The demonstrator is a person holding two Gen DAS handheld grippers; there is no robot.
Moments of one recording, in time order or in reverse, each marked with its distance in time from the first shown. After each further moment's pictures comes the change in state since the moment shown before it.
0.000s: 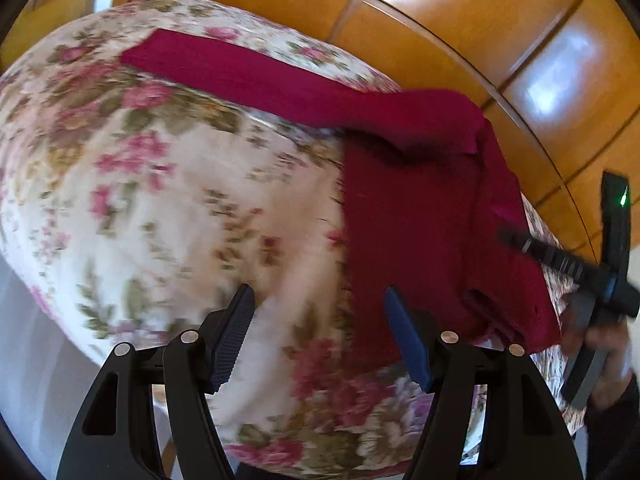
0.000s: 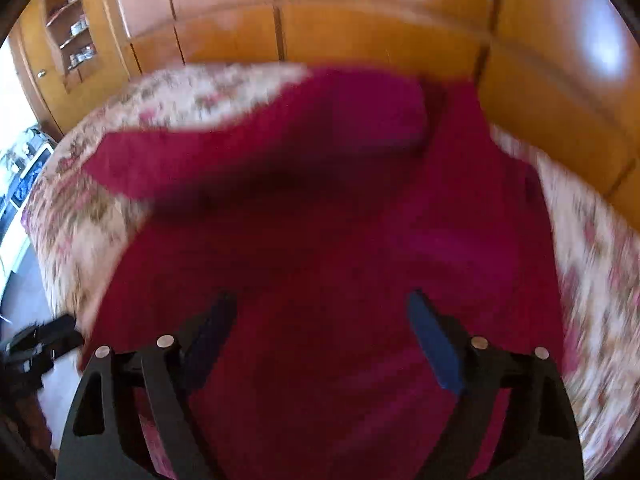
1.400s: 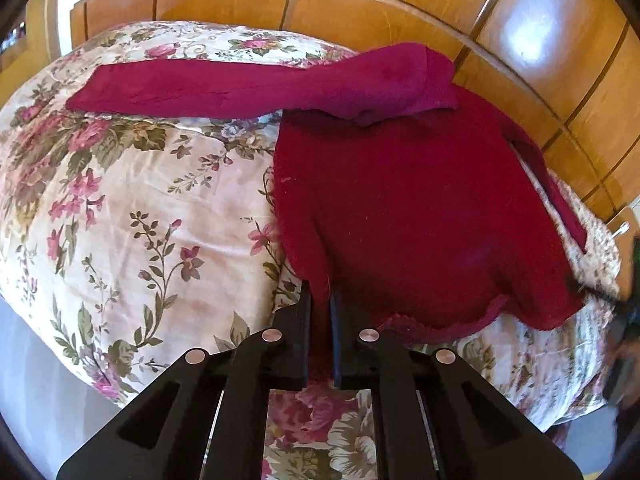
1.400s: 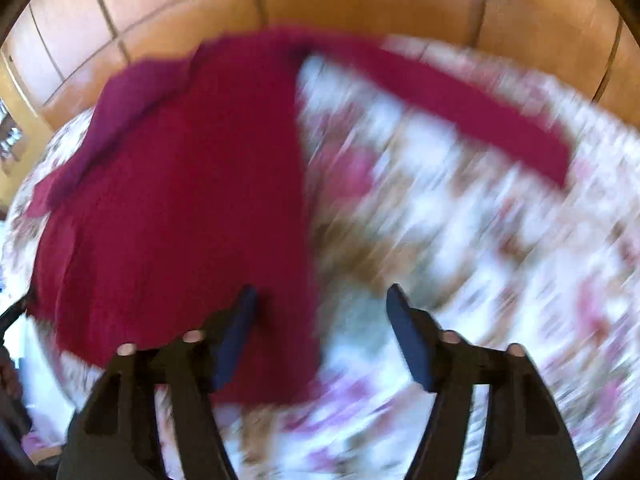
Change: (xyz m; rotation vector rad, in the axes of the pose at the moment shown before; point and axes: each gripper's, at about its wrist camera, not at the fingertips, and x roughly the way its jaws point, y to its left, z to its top) left arm 0.021 -0.041 -0.001 0.162 0.031 0.055; right arm -0.061 -0.182 -0.123 0.341 0.031 -0.092
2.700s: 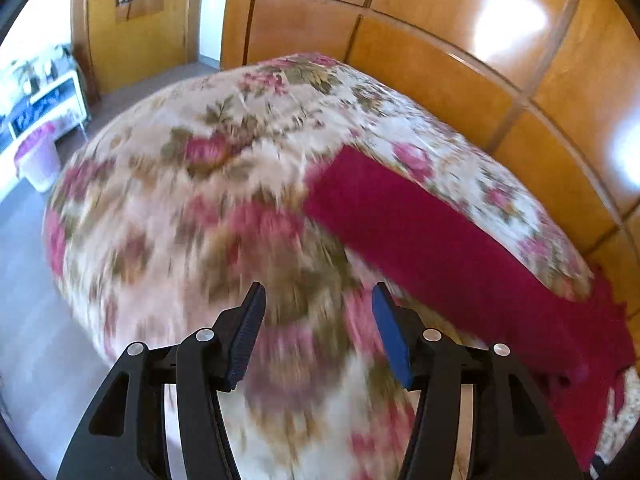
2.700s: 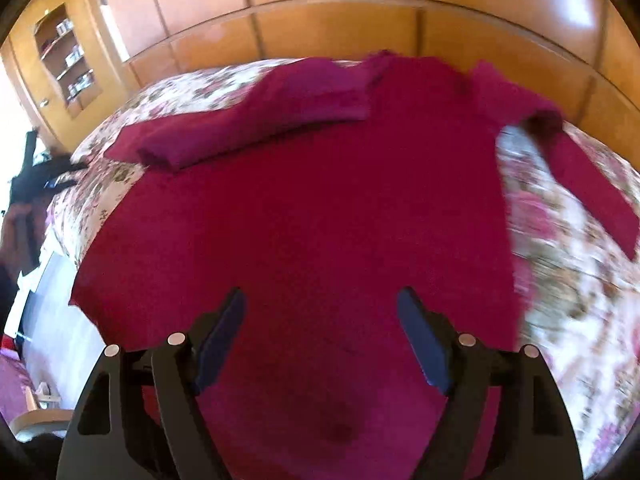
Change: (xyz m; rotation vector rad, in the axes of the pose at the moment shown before) left arm -0.023 0.213 0.124 -0.340 -0.162 0.323; right arm -0.017 0.164 -0.012 -0.241 -0.078 0.160
